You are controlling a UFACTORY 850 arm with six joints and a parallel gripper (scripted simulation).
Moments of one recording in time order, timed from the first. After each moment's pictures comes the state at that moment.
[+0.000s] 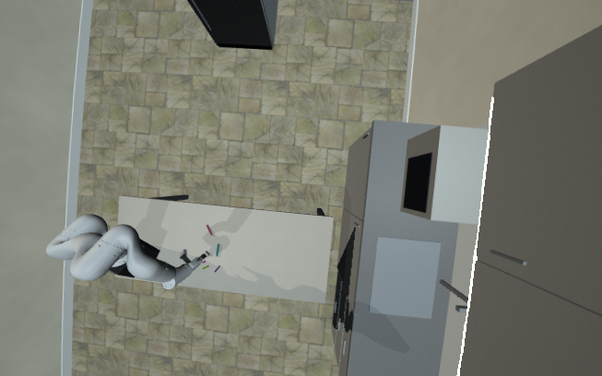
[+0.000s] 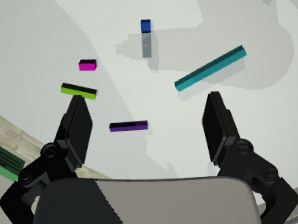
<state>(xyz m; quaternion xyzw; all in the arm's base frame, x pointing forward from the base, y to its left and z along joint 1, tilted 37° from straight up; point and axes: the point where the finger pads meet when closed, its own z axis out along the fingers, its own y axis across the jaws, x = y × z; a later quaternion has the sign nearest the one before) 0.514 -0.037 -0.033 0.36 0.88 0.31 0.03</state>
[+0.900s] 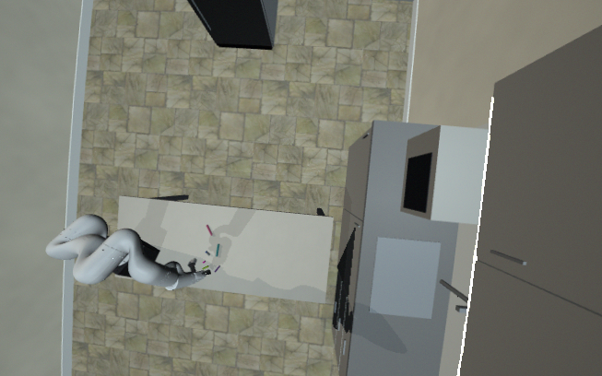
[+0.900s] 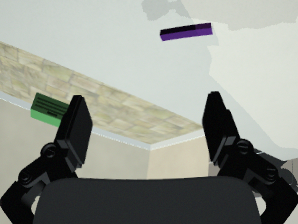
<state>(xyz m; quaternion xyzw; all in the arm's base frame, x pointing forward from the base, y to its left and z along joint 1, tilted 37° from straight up) 0.552 -0.139 -0.070 0.50 0.84 0.18 0.10</state>
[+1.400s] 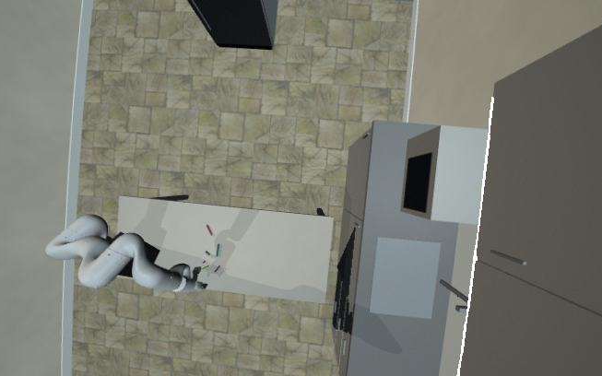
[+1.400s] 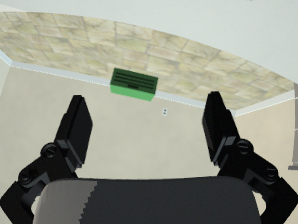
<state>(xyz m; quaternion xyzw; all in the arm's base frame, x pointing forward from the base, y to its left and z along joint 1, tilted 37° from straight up) 0.525 -0.214 -0.104 0.66 0.74 0.04 0.06</state>
